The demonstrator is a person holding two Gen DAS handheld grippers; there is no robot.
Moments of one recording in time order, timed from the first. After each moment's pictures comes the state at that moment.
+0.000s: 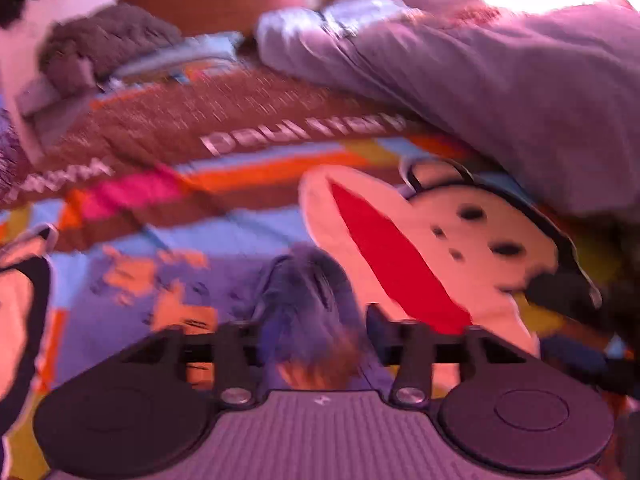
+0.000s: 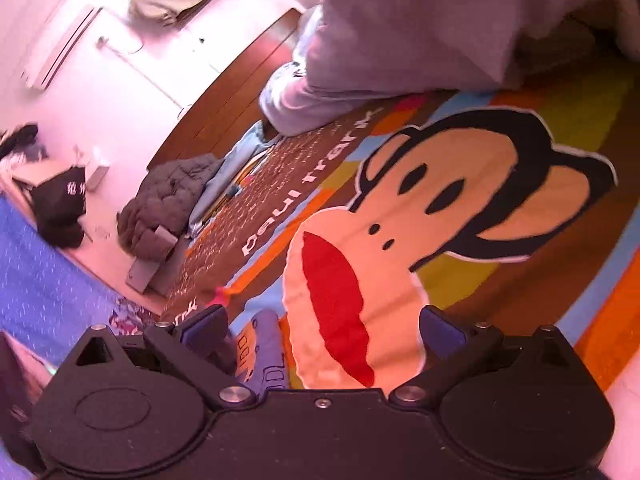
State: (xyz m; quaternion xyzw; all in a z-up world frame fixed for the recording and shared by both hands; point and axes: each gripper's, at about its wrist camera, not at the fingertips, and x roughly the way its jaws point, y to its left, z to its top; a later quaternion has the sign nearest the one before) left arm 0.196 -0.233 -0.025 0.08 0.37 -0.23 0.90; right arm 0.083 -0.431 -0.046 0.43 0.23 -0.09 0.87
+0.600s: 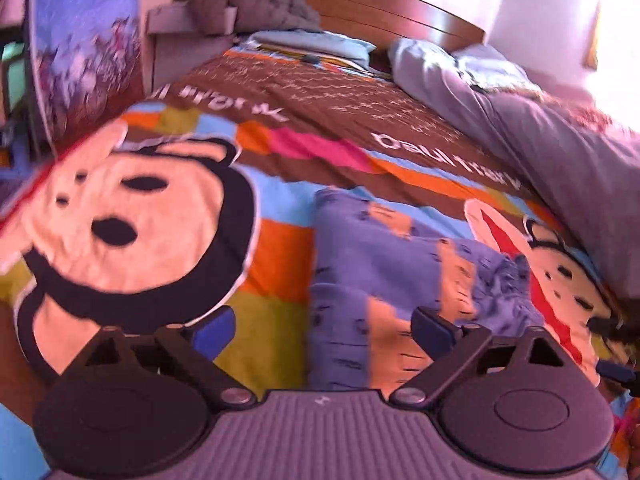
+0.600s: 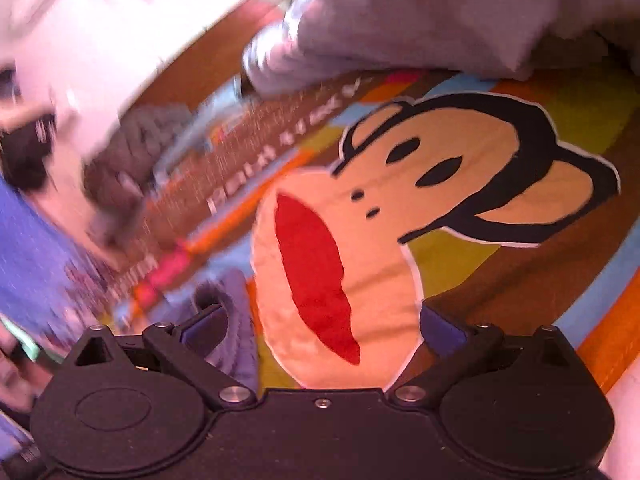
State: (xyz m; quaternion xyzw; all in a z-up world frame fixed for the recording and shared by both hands) left arm 0.187 -0.024 -0.033 -0.09 0.37 -0.11 0.92; right arm 0.112 -0.408 -0.040 0.33 0.32 -0.11 0.88
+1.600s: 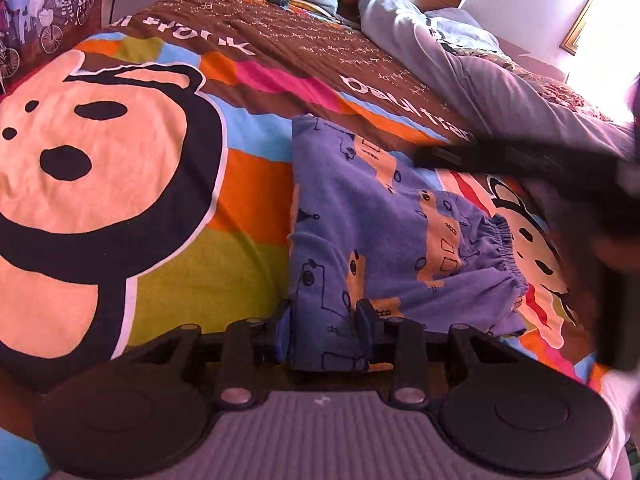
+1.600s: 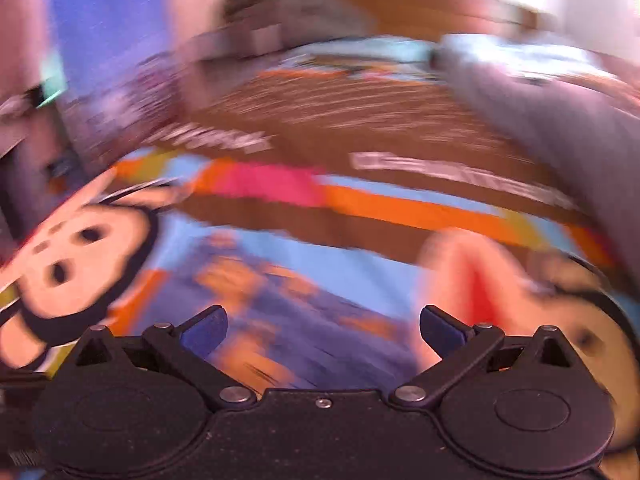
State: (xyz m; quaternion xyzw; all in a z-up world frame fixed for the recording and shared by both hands) left arm 0.207 -0.014 -0.058 -0.12 0.45 -0.20 0.87; right arm 0.255 -0.240 0.012 -0.03 0.38 0.09 0.92
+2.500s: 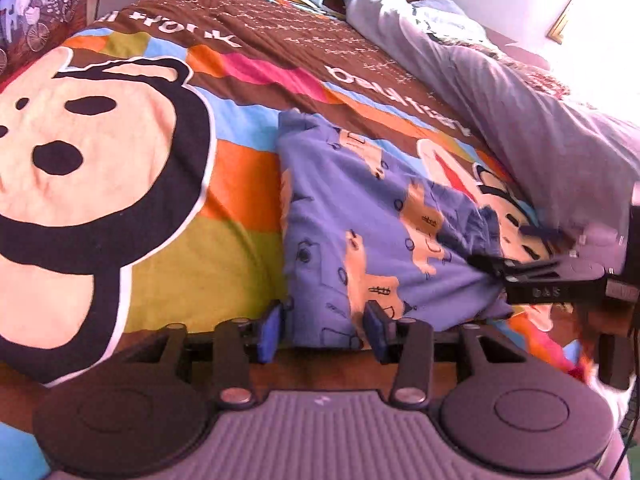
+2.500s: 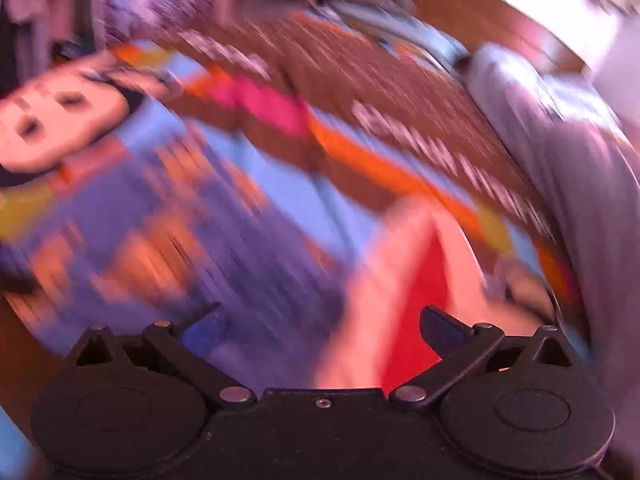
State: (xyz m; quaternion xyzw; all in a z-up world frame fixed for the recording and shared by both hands) left arm 0.203 -0.010 -0.056 -0.11 0.45 -0.23 0.86; right arm 0.215 -0.291 -0.026 -0.16 0.42 0.04 0.89
